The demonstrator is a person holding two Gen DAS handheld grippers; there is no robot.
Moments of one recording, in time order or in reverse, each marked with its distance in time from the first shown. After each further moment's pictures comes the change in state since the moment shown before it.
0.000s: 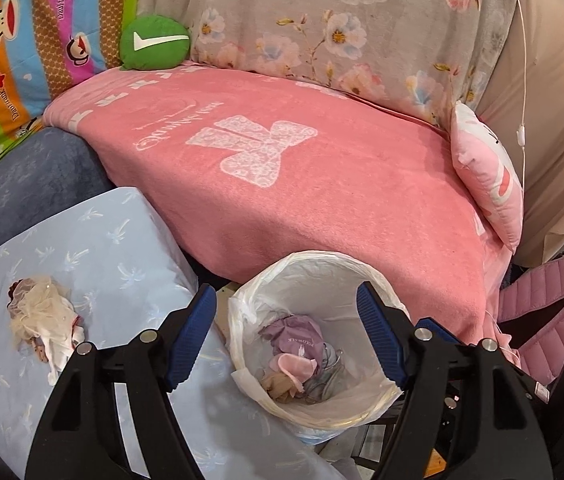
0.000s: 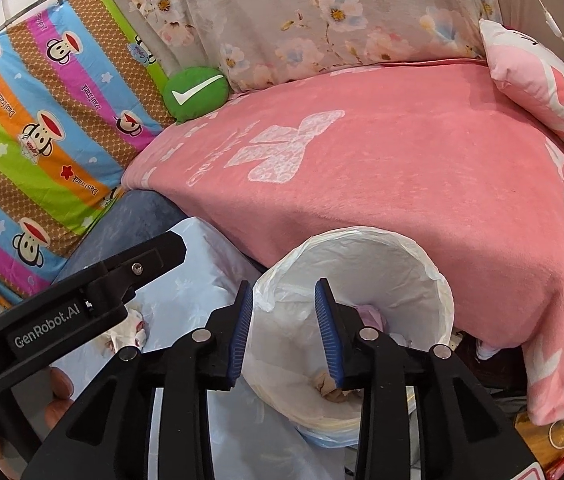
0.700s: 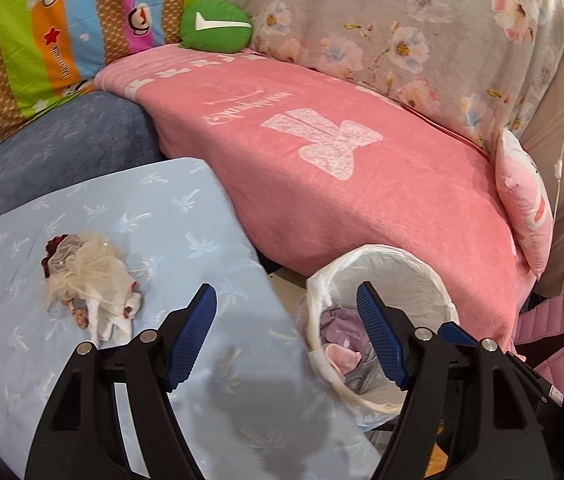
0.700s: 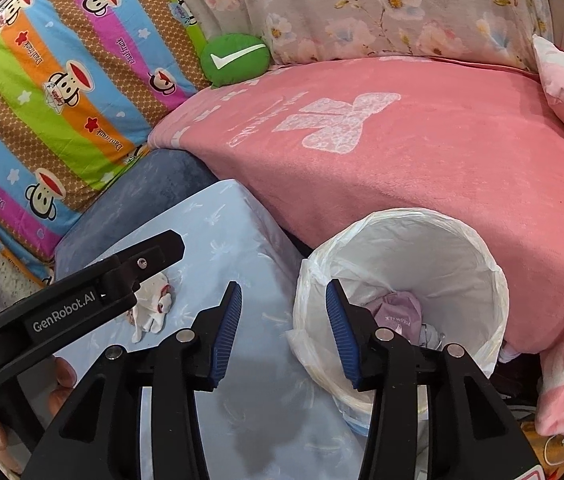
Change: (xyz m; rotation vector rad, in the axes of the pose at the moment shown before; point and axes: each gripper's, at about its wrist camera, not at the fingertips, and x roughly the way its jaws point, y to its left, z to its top) left arm -0.016 0.075 -0.024 -0.146 -0.001 0.095; right arm 0.026 0.067 -0.022 -0.139 0.085 0.046
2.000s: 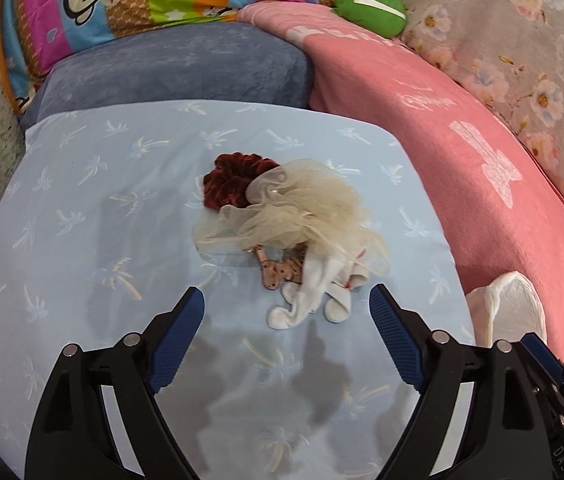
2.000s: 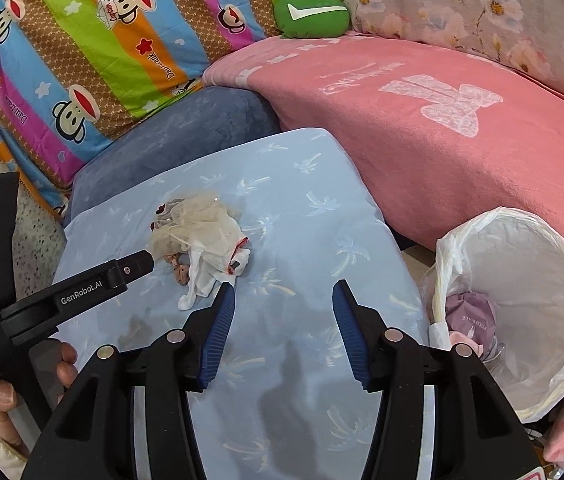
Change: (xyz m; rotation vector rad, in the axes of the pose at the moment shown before) left arm 0.002 0.191 -0.040 -0.334 0.083 0.218; right arm 0.074 0.133 -0.028 -0.201 0.125 0.057
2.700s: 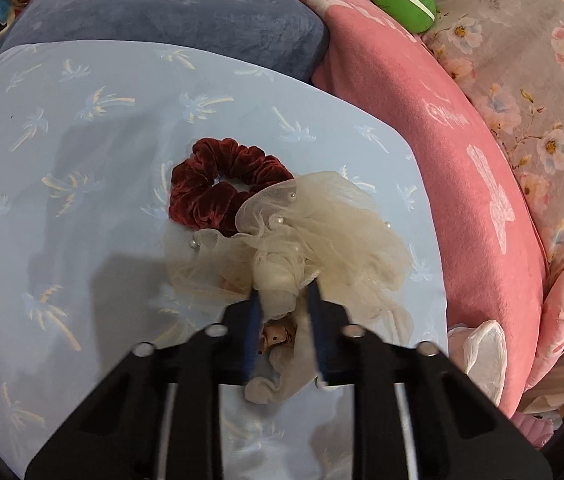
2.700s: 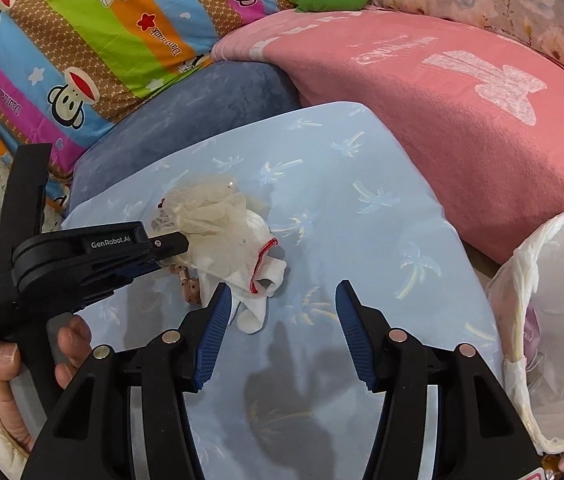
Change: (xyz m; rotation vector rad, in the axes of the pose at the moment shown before) left arm 0.061 0.026 0.038 -0.168 0.125 -0.170; right arm 0.079 0.035 0.017 0.006 0.093 0.051
